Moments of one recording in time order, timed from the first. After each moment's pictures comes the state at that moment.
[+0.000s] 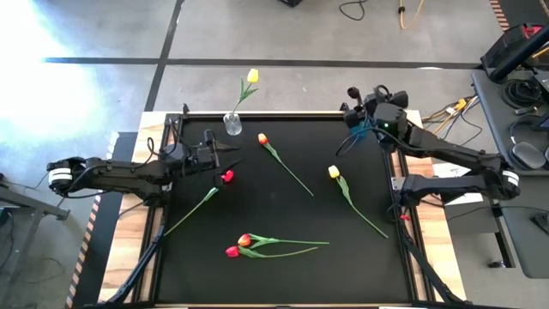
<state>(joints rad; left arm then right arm) 0.26 0.95 0.25 0.80 0.04 0.22 -0.46 0.98 0.84 -0.12 0.92 -0.14</state>
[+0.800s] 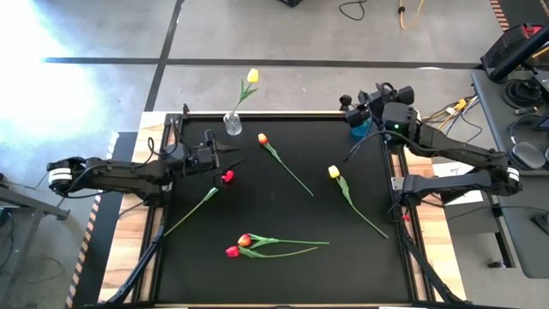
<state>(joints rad) 0.26 0.95 0.25 0.79 0.04 0.22 -0.35 0.96 0.98 -0.23 0.98 -0.20</state>
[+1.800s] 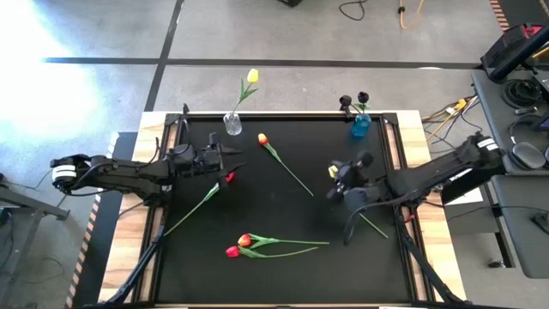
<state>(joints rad) 0.26 1.02 0.25 0.73 0.01 0.22 0.33 1.20 0.84 -0.56 0.99 0.44</state>
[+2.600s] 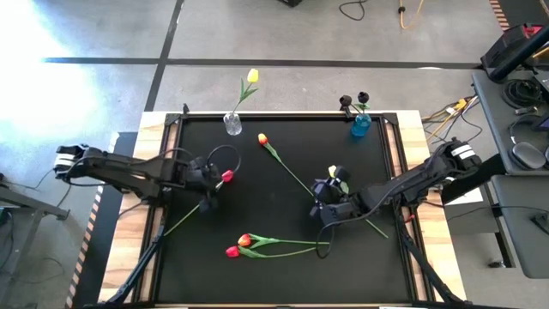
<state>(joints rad) -0.05 1.02 0.61 -0.74 -0.22 -0.37 0.34 1.52 0.84 -0.36 0.86 0.46</state>
